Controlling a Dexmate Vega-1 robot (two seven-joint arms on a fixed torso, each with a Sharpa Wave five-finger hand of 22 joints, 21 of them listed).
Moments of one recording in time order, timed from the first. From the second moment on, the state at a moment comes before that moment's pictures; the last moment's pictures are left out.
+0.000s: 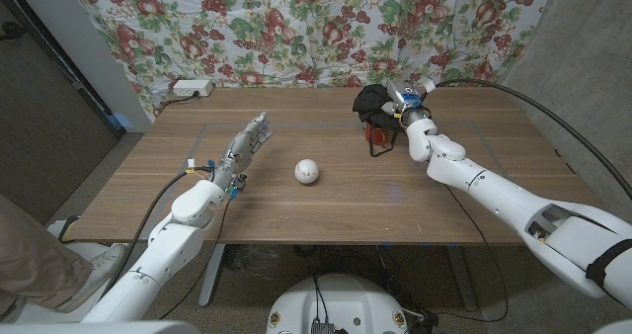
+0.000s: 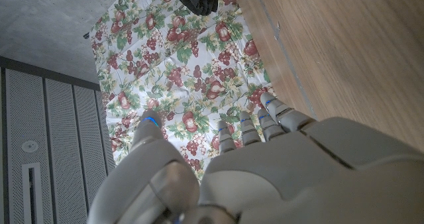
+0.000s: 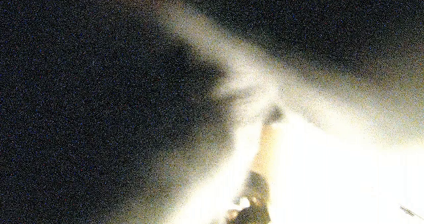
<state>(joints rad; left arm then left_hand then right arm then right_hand) 1.16 0.51 0.14 -1.63 -0.45 -0.20 -0.10 0.30 -0.05 0.26 -0.13 0.37 0.06 -0.22 0.19 0.19 0.08 -0.09 0.20 0.18 0.02 -0.04 0.19 0.18 0.08 -0.03 0.19 0.17 -0.49 -0.52 -0.78 -1.27 -0.59 -0.19 -0.42 1.36 0.08 0.10 -0.15 0.31 0.60 -0.04 0.70 0.77 0.65 -0.08 0.87 1.03 0.85 -0.06 0.94 0.67 0.66 -0.06 1.37 0.49</state>
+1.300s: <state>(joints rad) 1.19 0.52 0.14 -1.67 -0.44 -0.21 -0.08 0.30 -0.05 0.27 -0.14 0.37 0.06 -0.22 0.19 0.19 0.08 -0.09 0.20 0.18 0.02 -0.04 0.19 0.18 0.08 -0.03 0.19 0.17 -0.51 -0.50 -0.79 -1.24 -0.55 -0.21 -0.45 1.36 0.08 0.10 -0.15 0.30 0.60 -0.04 0.71 0.76 0.65 -0.08 0.86 1.04 0.85 -0.06 0.94 0.67 0.66 -0.06 1.36 0.51</state>
